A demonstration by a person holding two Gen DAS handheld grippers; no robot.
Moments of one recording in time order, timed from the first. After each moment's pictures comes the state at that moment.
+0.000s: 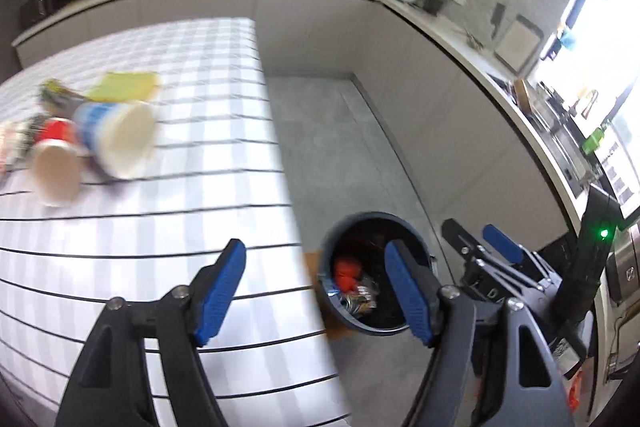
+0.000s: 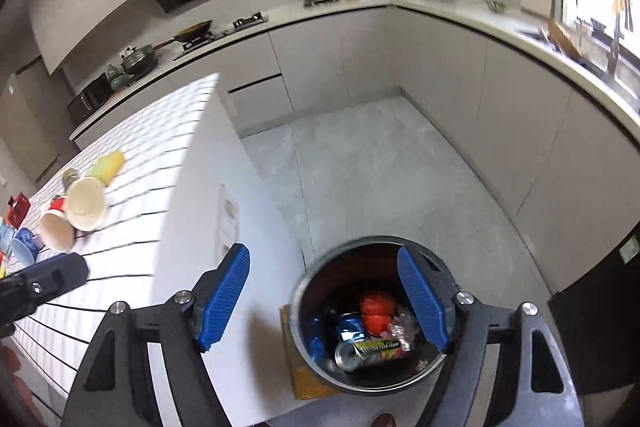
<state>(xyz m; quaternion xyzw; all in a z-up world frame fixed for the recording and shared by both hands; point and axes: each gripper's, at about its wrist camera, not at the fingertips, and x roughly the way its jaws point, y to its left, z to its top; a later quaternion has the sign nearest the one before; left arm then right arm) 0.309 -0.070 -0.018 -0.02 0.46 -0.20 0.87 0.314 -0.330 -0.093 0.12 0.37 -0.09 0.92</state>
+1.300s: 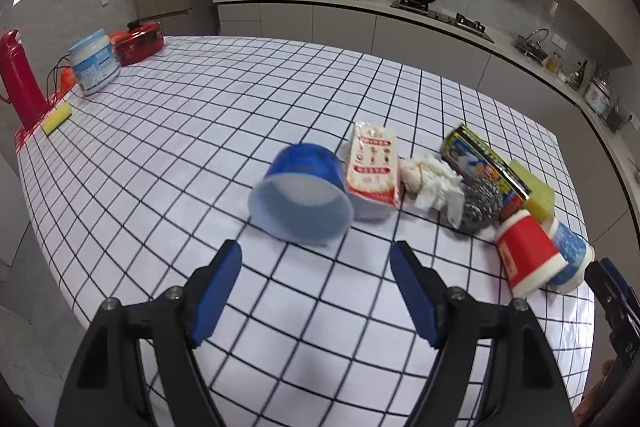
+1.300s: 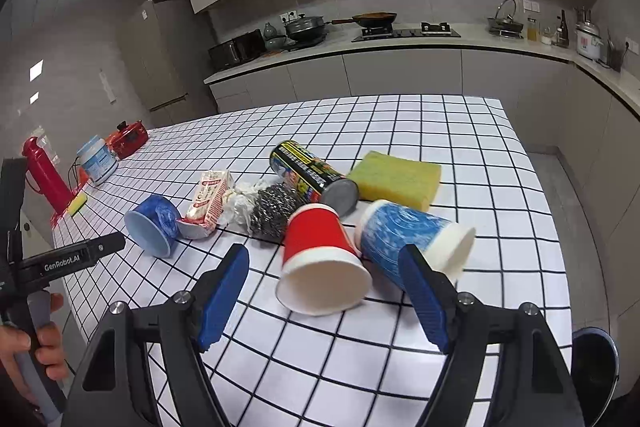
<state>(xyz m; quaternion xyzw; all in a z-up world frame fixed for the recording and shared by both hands) 0.375 0.289 -0.017 -0.08 0.42 0.12 0.89 0.447 0.007 -0.057 0.04 0.34 0.16 0.93</state>
